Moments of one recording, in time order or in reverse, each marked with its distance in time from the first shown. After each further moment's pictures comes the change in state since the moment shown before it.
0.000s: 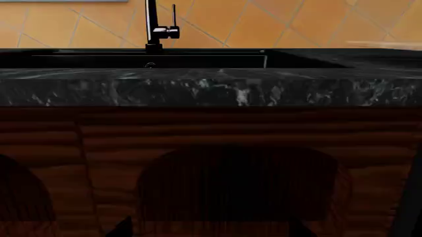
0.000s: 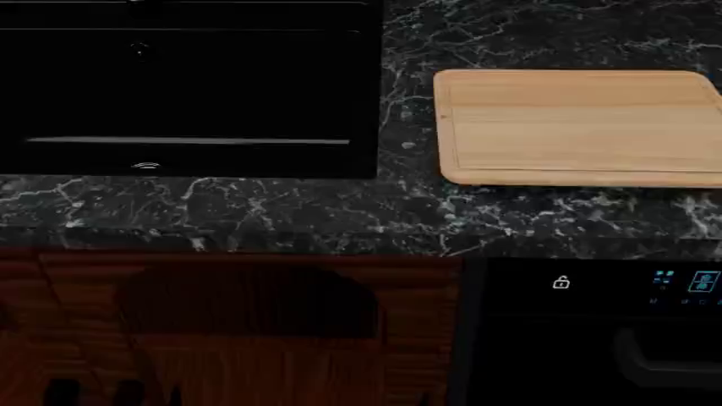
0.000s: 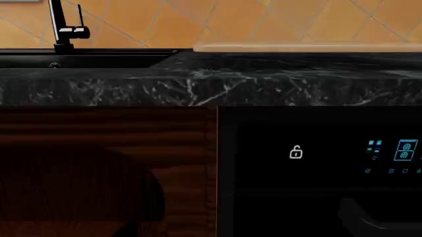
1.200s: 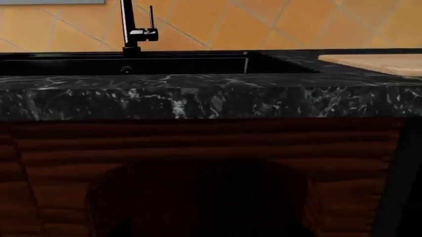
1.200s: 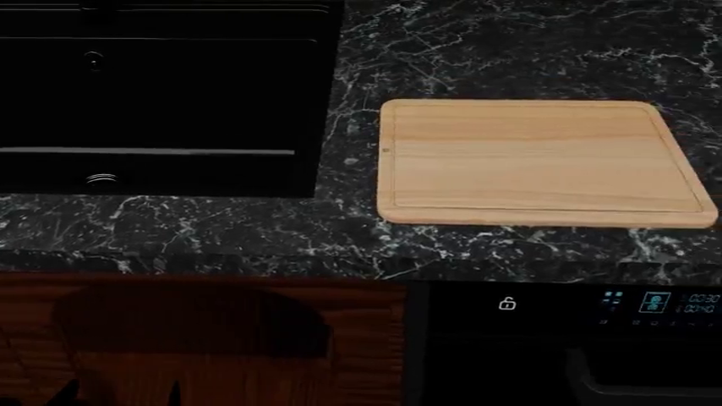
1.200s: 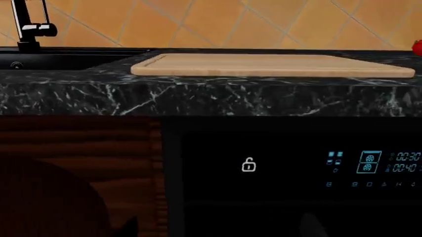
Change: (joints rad) left arm -0.006 -0.094 0.110 0.001 -0.083 0.008 -0.110; right arm 0.011 0.093 -0.112 0.010 0.082 -0.007 0.131
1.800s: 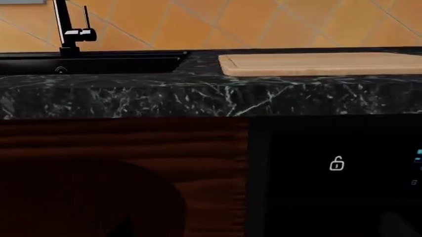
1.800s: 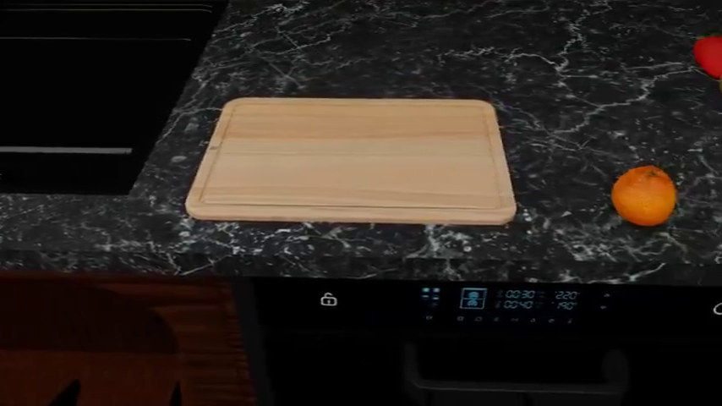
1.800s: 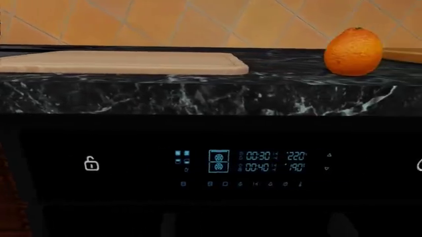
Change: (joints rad) left arm -0.003 -0.027 0.036 -0.007 -0.024 0.008 -0.032; right arm 0.005 0.030 -0.033 0.000 0.027 0.003 0.032
